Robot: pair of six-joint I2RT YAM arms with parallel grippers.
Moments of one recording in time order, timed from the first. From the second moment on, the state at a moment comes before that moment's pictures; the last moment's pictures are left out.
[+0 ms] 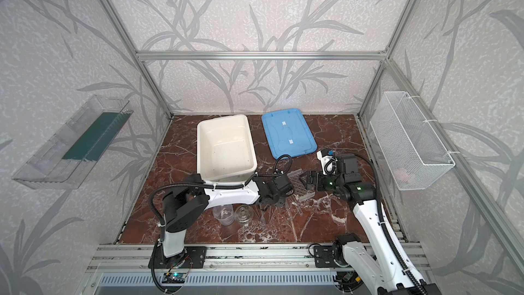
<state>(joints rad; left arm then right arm) -1.10 1.97 1.29 -0.53 -0.21 -0.85 0.13 0.87 0.76 -0.72 -0.51 0.25</state>
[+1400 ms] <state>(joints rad) -1.12 1.94 1.29 -0.57 -0.35 -0.92 0.13 0.87 0.76 -0.72 -0.49 0.25</state>
